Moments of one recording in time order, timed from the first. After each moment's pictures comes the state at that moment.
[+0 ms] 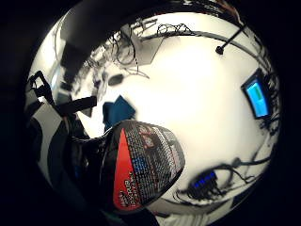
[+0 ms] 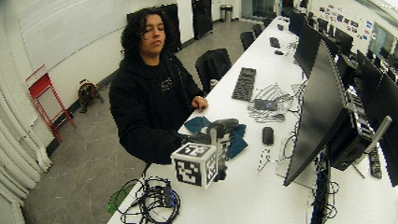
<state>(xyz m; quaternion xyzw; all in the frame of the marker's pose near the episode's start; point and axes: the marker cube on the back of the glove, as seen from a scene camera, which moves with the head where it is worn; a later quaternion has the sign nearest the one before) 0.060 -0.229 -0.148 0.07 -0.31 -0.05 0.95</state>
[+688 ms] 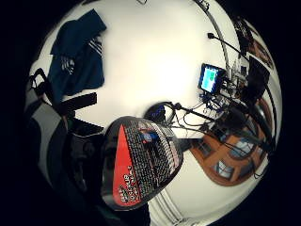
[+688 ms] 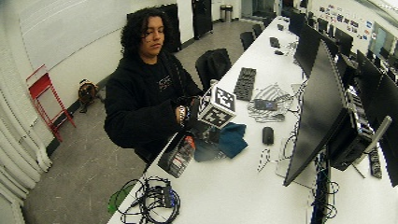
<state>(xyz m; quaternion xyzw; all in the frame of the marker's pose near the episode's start) -0.018 -0.181 -0.097 -0.30 0.09 -0.03 0.95</state>
